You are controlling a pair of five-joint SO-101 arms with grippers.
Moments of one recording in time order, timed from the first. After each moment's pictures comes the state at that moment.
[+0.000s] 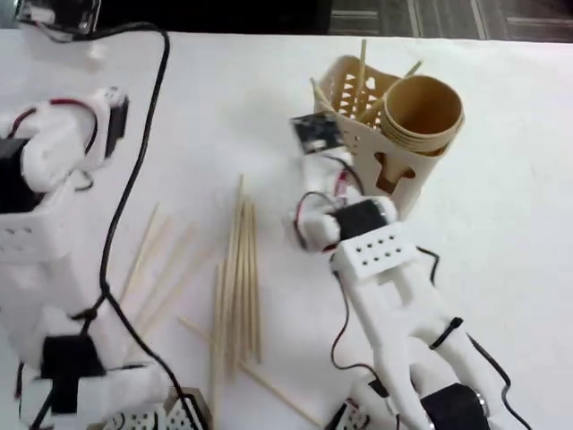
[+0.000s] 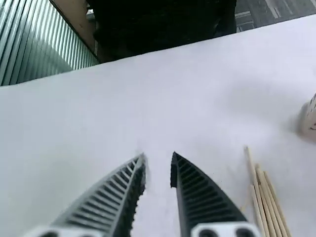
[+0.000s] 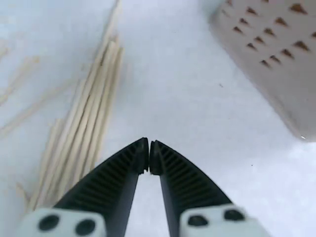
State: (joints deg) left arm -9.6 -11.4 -39.8 102.3 -15.3; right arm -28.0 -24.6 33.1 63.7 -2.9
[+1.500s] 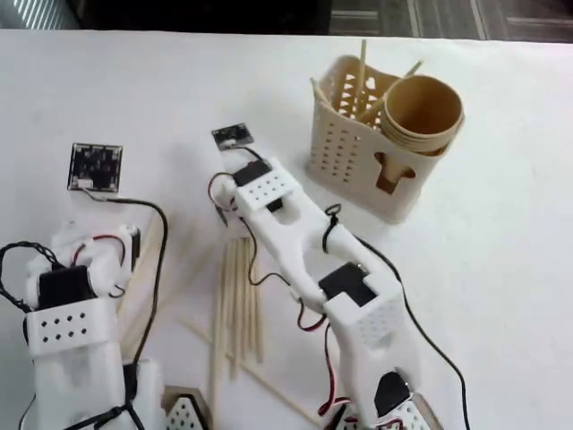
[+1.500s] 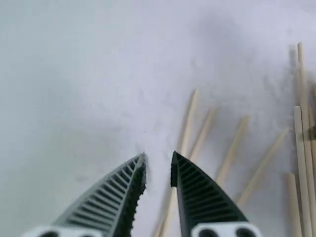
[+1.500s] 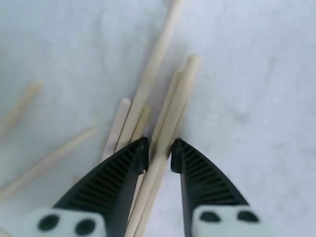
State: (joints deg) left arm -18.5 -54.6 58.0 59.9 -14.6; right arm -36.1 31.0 -5.6 66.5 -11.7
